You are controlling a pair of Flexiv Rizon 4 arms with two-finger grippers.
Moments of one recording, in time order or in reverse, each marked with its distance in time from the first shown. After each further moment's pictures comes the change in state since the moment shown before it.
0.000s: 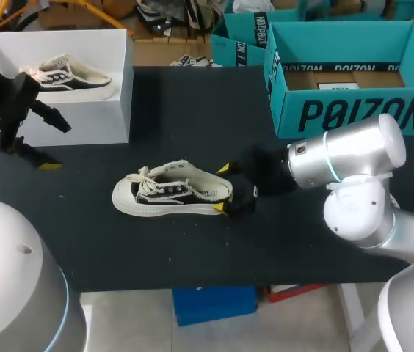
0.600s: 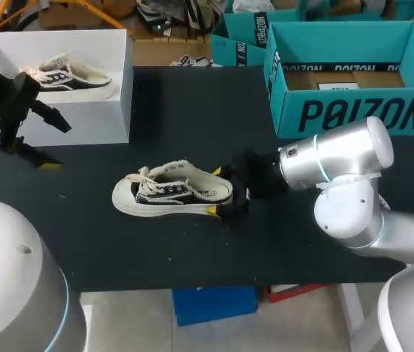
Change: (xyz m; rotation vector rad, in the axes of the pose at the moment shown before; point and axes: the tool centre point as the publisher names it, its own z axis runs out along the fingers) left arm 0.000 0.000 0.000 0.000 0.000 0.000; right arm 0.002 -0.001 0.020 -0.009 0.034 -0.002
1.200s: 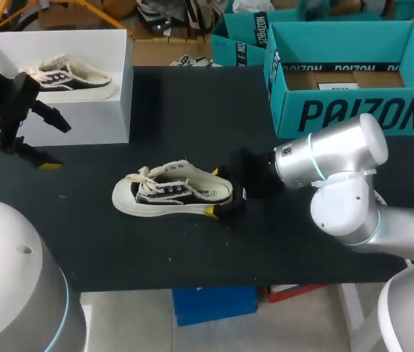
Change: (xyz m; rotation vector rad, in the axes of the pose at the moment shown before) left arm 0.000 0.000 0.000 0.000 0.000 0.000; right arm 0.000 -0.003 0.008 0.020 0.017 0.015
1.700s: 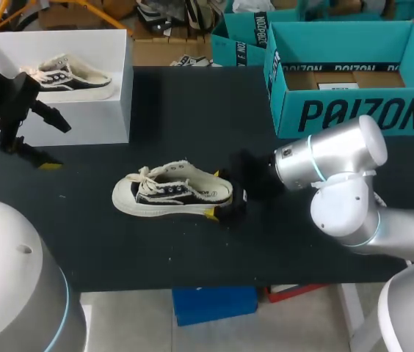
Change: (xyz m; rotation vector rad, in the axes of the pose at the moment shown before) left arm 0.000 0.000 0.000 0.000 0.000 0.000; right arm 0.001 -0.008 0.003 0.004 0.011 0.023
